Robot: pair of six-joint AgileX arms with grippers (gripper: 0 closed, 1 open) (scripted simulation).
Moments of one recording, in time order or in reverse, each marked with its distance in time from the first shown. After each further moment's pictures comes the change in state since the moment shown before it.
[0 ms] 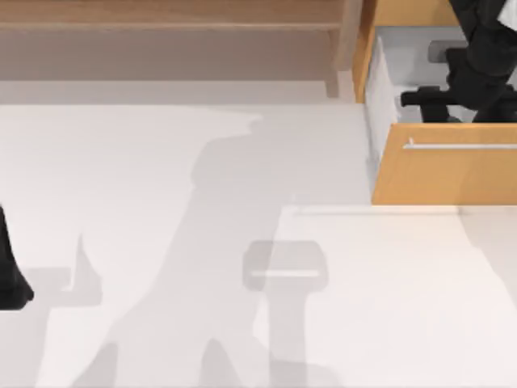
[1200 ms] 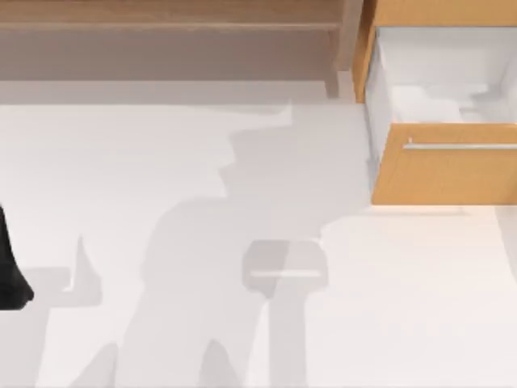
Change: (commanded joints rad) left arm 0.000 0.000 0.000 0.000 0.000 0.000; right arm -0.242 -0.442 -0.215 0.069 -0.050 -0.311
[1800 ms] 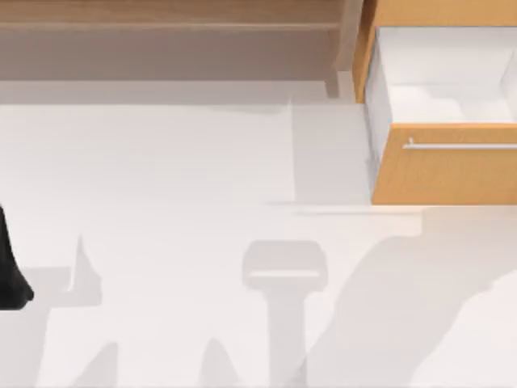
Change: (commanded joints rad) left arm 0.000 0.000 0.000 0.000 0.000 0.000; right arm -0.284 -0.080 -0.324 0.111 -0.006 -0.194
